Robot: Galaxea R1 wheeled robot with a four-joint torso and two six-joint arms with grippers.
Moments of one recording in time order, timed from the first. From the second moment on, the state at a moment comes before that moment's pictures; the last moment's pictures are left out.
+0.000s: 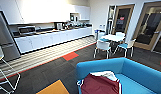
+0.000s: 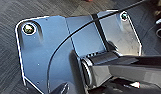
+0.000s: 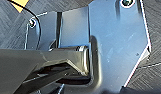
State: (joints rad) left arm 1.44 3.06 -2.73 1.36 -0.02 -1.17; right arm -1.58 3.07 -2.70 0.07 0.16 -0.05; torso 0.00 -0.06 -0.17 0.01
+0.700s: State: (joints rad) left arm 1.45 3.02 -2.74 1.36 -0.02 -1.18; right arm -1.61 3.03 -2.78 0.07 0.16 -0.05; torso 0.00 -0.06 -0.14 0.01
